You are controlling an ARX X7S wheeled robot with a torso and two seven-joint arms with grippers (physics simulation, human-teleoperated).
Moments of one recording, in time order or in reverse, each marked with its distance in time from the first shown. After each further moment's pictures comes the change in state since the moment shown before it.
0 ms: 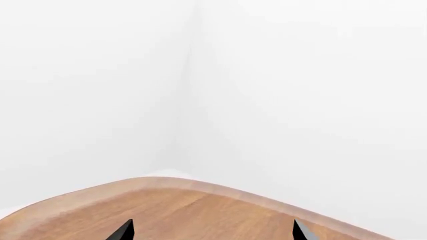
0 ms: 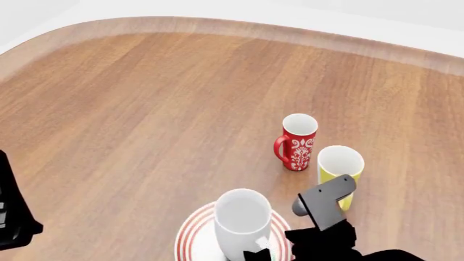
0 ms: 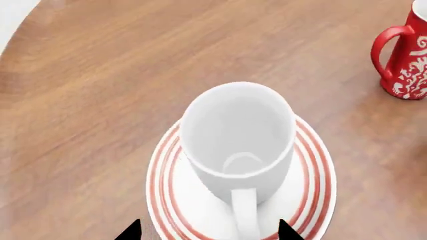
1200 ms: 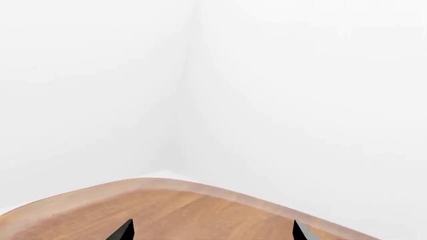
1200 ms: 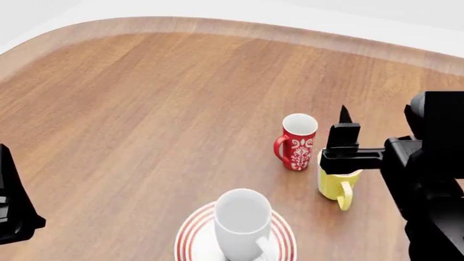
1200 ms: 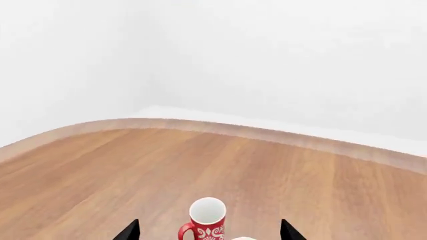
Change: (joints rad) left arm -0.022 -0.009 0.015 -0.036 -0.014 0.033 0.002; right arm -0.024 0.073 0.415 -0.369 0.094 -0.060 0.556
